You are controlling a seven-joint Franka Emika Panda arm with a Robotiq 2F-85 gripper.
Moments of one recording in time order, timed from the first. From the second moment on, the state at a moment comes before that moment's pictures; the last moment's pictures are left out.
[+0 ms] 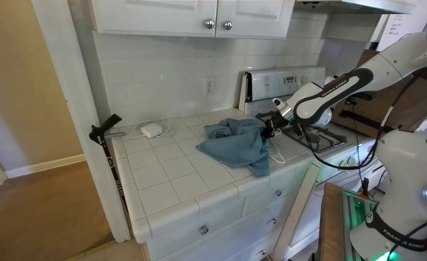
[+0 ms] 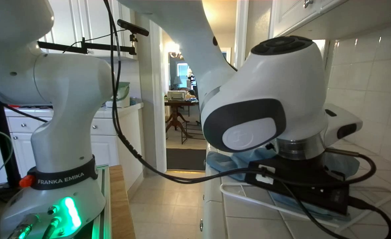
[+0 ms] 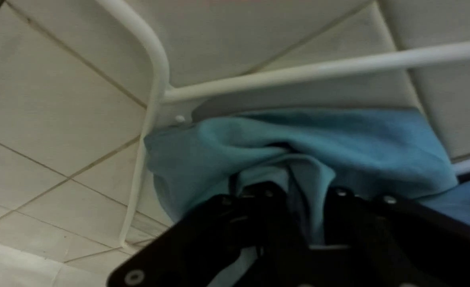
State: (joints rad) arm 1.28 -0.61 -2.05 -2.47 -0.45 3.07 -0.88
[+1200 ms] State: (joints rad) arm 0.68 -0.18 -1.21 -2.54 -0.30 2.92 -0.13
